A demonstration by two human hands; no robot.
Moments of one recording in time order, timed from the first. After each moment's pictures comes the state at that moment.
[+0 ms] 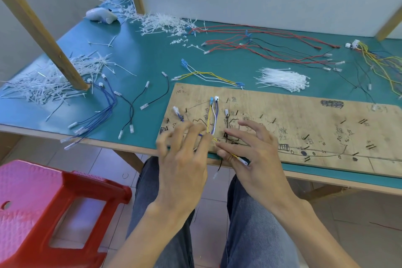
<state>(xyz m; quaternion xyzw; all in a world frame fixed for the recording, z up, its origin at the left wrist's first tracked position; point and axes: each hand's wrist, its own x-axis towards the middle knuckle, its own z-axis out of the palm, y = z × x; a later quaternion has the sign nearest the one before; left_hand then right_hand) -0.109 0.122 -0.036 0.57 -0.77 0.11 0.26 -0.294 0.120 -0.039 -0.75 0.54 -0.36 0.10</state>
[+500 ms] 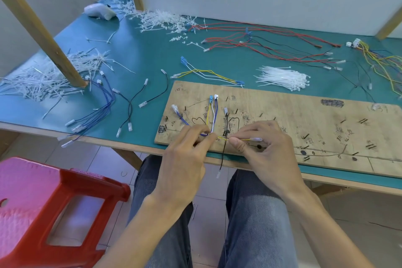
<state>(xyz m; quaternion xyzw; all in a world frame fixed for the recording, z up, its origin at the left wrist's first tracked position) -0.107 0.118 -0.030 0.52 -0.79 -0.02 0.32 -0.310 0.112 -0.016 -0.65 0.59 -0.42 0.24</state>
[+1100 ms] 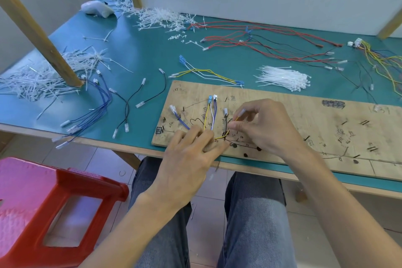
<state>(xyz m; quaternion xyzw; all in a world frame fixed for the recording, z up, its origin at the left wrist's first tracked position) -0.104 0.108 -0.031 0.46 -0.87 0.05 0.19 -0.318 0.047 0.014 -0.70 0.61 -0.28 0.25</state>
